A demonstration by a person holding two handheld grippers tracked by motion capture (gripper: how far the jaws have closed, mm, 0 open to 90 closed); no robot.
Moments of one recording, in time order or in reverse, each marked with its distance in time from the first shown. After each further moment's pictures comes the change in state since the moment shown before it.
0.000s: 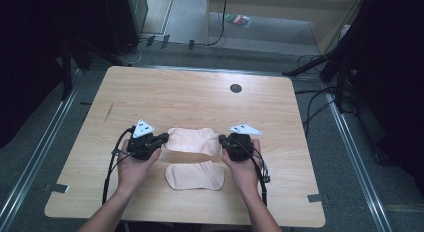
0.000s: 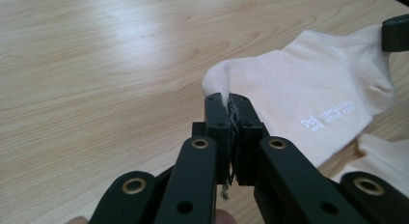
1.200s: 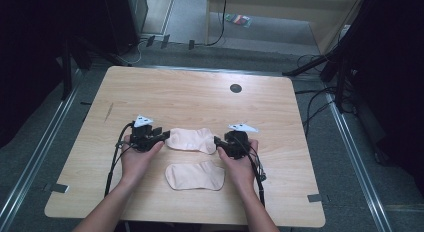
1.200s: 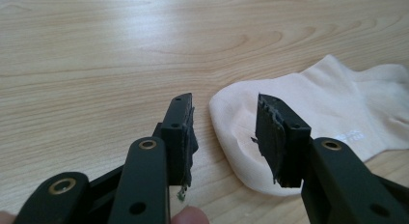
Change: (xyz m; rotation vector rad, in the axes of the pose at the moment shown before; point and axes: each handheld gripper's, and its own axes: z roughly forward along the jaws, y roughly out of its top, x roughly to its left) left arm 0.033 -0.006 0.045 0.055 0.051 -0.137; right arm -0.012 -0.008 0.034 0.048 -0.022 0.096
